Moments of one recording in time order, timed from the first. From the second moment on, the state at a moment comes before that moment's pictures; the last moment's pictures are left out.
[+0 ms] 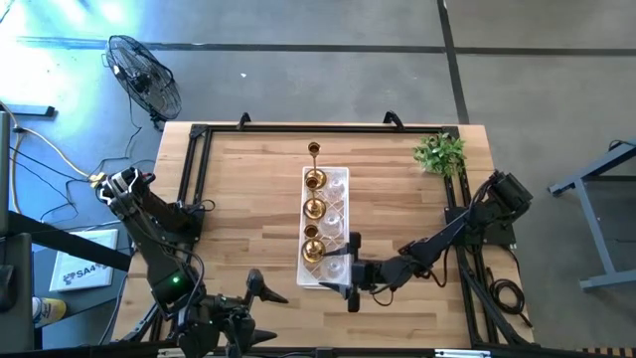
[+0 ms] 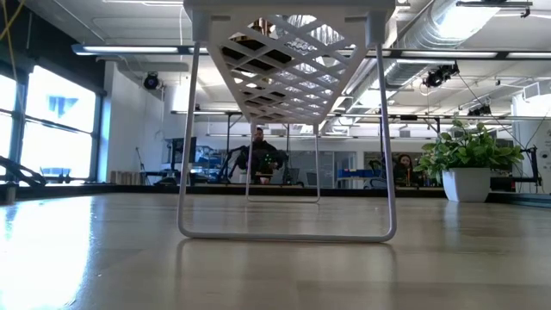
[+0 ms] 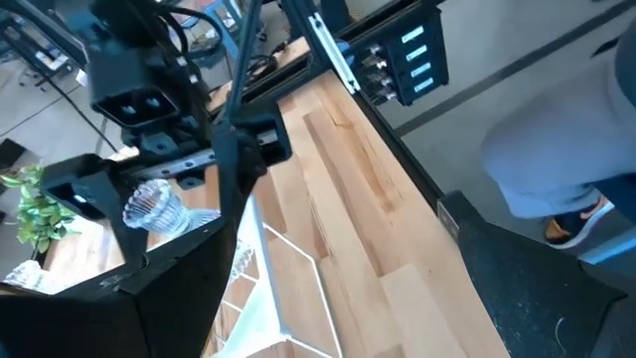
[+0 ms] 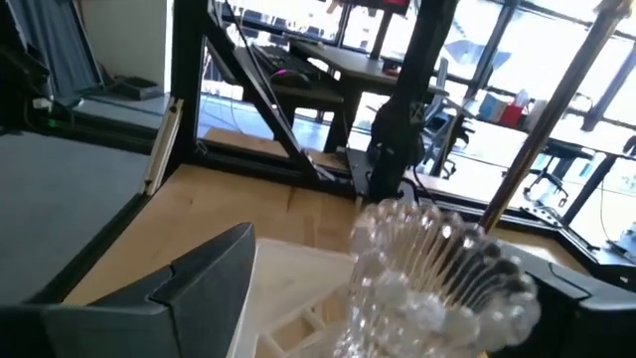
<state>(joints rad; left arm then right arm) -0.92 1.57 1.45 -0.46 -0.72 -0.01 0.57 1.73 0.90 0.74 0.60 -0.16</state>
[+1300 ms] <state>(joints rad) -0.92 1.59 1.45 -0.39 -0.55 -0.06 0.82 1.73 0.90 1.36 1.39 -1.00</state>
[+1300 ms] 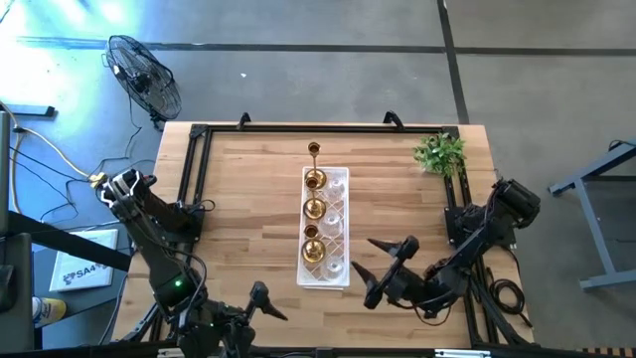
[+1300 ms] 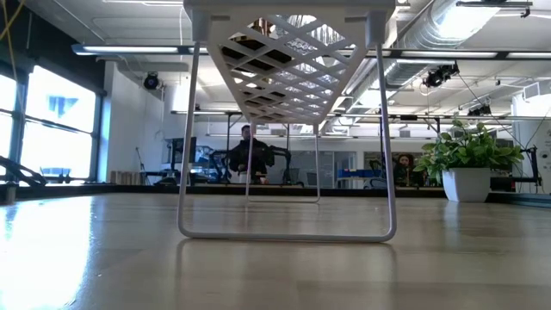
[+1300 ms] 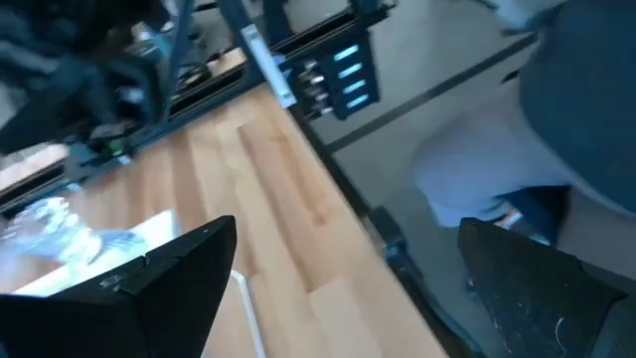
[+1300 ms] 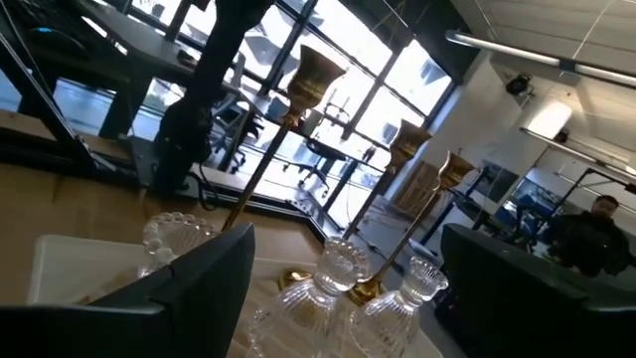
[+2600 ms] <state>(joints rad) -0.62 1.54 1.73 -0.83 -0.82 0.24 0.85 1.06 0.90 0.66 1.39 -1.00</state>
